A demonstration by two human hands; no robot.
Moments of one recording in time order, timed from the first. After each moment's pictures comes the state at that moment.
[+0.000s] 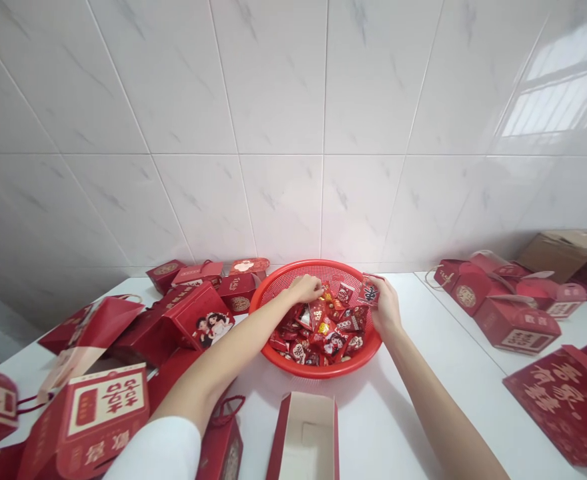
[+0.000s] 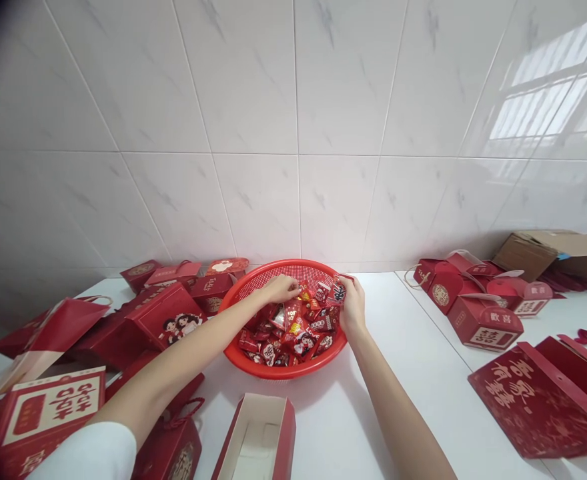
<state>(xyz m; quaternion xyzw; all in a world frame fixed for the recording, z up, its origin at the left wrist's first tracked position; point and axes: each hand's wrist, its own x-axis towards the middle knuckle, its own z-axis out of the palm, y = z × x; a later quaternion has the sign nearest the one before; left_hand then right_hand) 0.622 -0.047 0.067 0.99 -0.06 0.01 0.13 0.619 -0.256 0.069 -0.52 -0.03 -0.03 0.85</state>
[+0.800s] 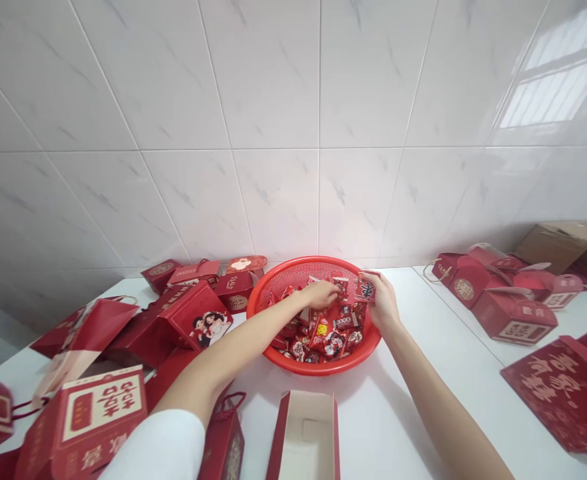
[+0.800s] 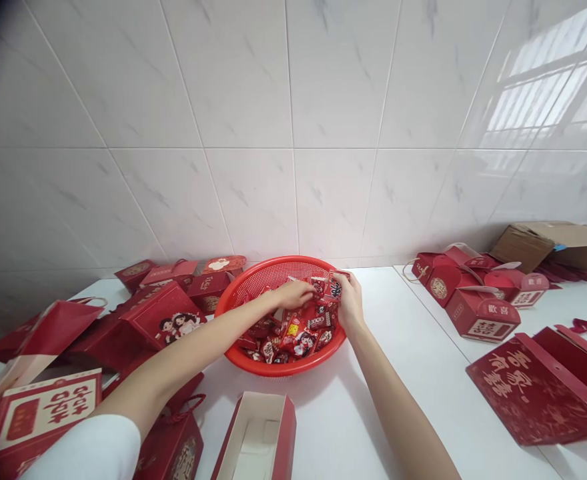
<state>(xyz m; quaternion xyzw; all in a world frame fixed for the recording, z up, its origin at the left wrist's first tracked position) 0.633 -0.075 0.049 0.95 -0.19 -0.03 0.24 0.612 -0.255 0.076 -0.51 -0.02 0.00 0.86</state>
